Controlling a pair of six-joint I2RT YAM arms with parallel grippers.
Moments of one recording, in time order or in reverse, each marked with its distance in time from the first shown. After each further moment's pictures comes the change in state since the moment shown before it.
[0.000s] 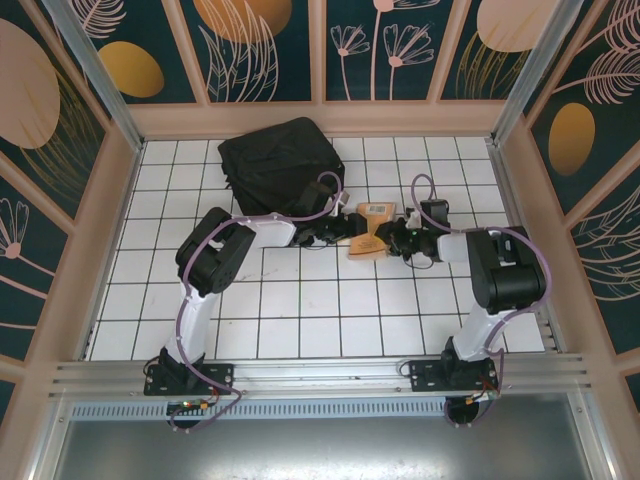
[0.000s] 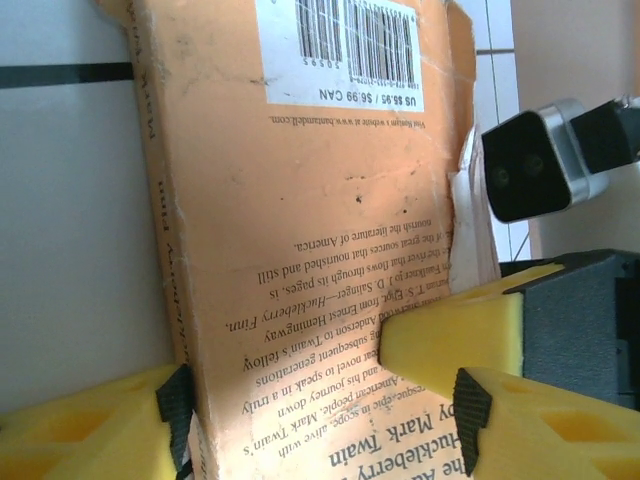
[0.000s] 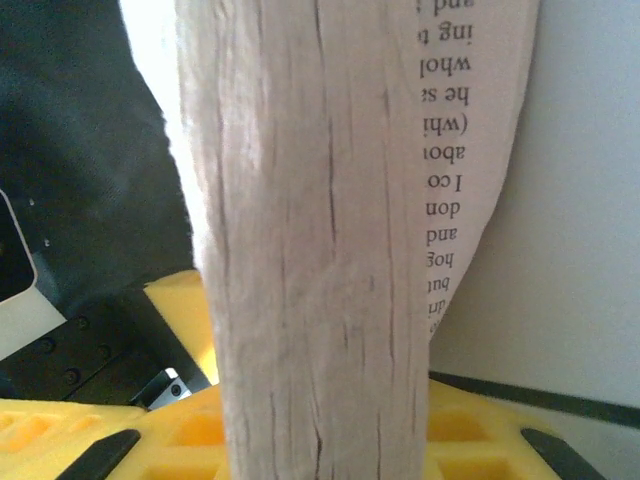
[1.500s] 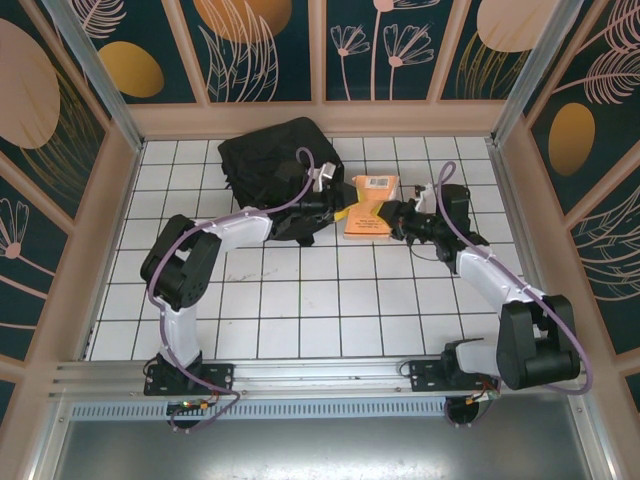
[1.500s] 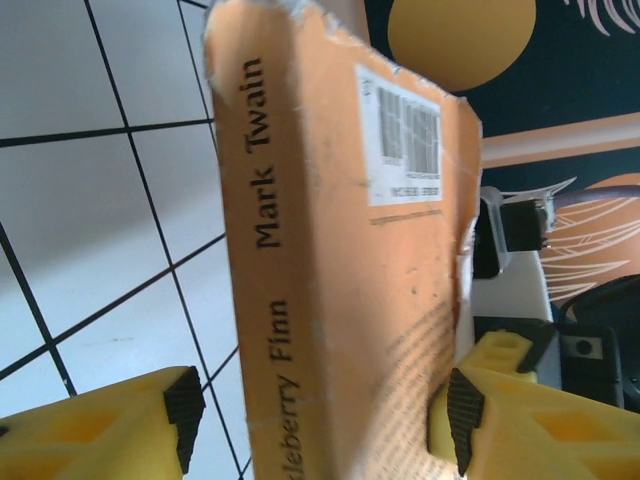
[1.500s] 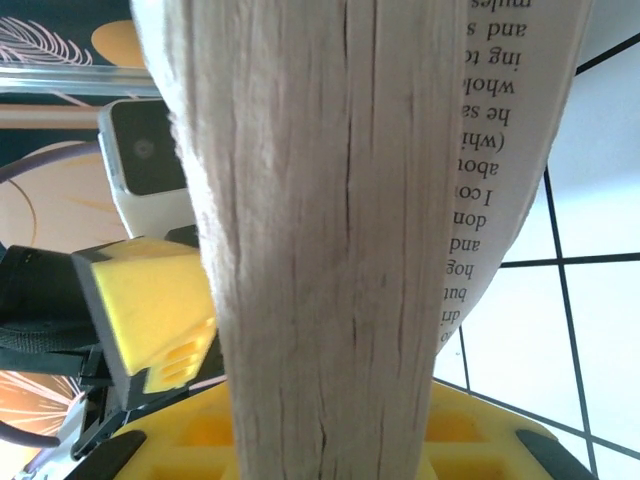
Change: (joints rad) left arm 0.075 -0.220 -0.102 0.246 0.194 -0.296; right arm 0.036 -0.446 0.002 -0.092 -0.087 0.171
